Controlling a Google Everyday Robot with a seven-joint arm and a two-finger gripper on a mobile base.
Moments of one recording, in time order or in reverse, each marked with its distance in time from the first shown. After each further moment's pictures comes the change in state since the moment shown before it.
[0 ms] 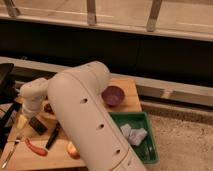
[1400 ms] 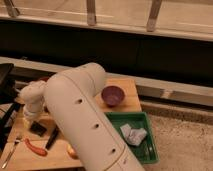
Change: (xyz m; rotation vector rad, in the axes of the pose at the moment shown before) arm 0.009 -0.006 0.021 0.017 0.025 0.005
